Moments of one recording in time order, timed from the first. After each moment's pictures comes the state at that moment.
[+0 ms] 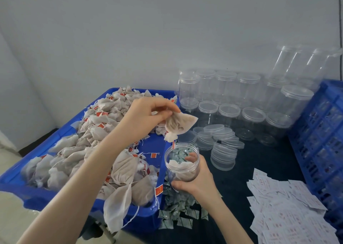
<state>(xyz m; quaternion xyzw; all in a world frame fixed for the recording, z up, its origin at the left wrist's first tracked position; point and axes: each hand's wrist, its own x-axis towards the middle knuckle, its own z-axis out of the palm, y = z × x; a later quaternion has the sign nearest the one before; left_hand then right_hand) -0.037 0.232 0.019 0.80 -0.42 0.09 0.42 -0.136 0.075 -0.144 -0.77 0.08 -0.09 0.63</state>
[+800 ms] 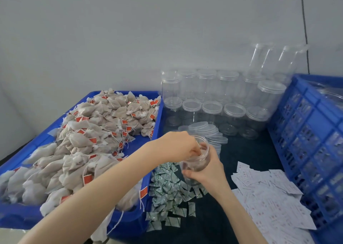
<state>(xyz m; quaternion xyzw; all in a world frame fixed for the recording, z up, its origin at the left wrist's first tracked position) -0.055 0.127 -0.028 0.84 -0.54 -0.06 -0.03 -0.145 0.018 -0.140 -0.76 0.13 -0.18 0.61</state>
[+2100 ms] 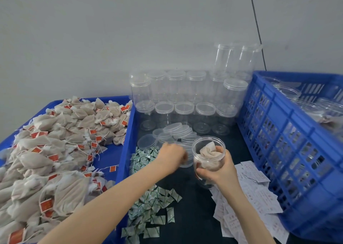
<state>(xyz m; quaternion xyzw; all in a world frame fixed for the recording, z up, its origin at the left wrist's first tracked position) -0.037 0.048 -0.119 0.86 -0.52 0.03 -0.03 -0.187 -0.054 -0.153 -0.72 0.25 -0.27 0.59</state>
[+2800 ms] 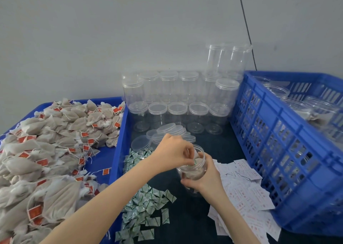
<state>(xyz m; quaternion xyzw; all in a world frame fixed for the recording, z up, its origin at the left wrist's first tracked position) -0.060 0.055 -0.076 0.80 -0.58 -0.01 0.17 -0.186 -0.032 -0.162 -0.75 0.25 -0.22 0.57</state>
